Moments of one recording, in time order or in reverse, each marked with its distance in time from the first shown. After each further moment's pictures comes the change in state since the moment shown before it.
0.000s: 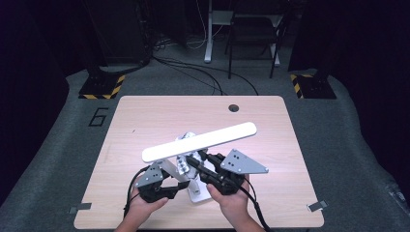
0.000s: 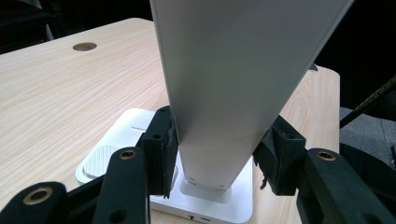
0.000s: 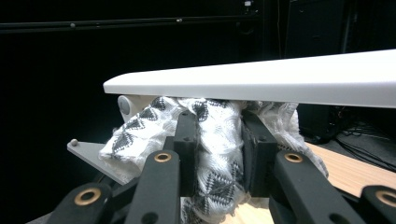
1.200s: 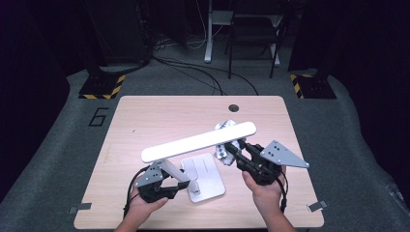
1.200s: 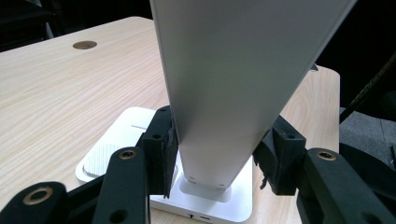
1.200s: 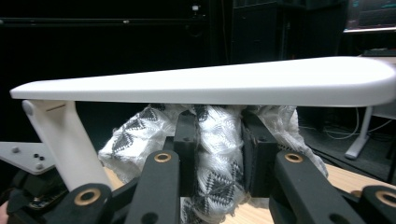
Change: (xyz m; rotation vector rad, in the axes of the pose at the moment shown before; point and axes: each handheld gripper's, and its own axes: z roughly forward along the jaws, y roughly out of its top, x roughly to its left) left arm 0.000 0.000 0.000 0.007 0.002 -0.001; right arm -0.054 0.016 -0.057 0.001 -0.194 -0.015
